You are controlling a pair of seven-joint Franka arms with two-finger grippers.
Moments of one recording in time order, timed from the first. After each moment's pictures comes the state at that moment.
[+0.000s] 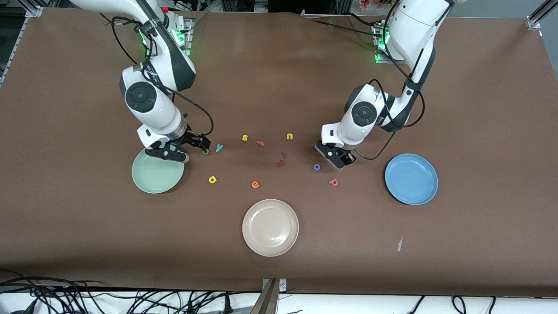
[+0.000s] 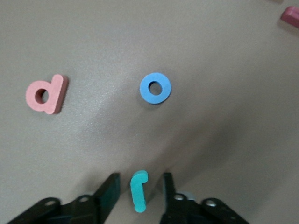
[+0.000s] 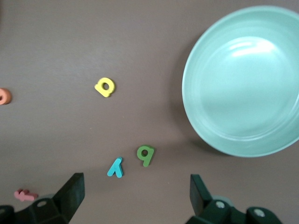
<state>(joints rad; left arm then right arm) -0.44 0.55 -0.08 -2.04 -0.04 2.63 0.33 0.09 0.31 0.32 -2.04 -0.10 2.32 0.68</state>
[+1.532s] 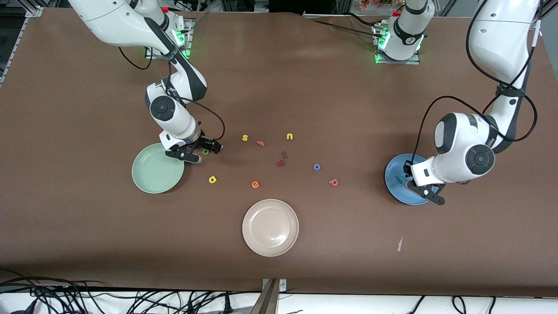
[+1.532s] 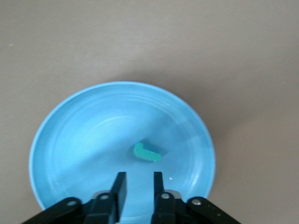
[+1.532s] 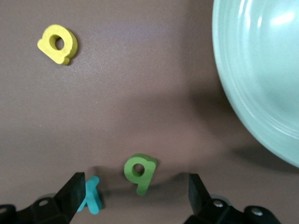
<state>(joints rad) -0.01 0.56 -0.04 -1.78 -0.02 2.20 0.45 0.16 0.48 0.25 -2.19 -0.13 2.68 0.71</state>
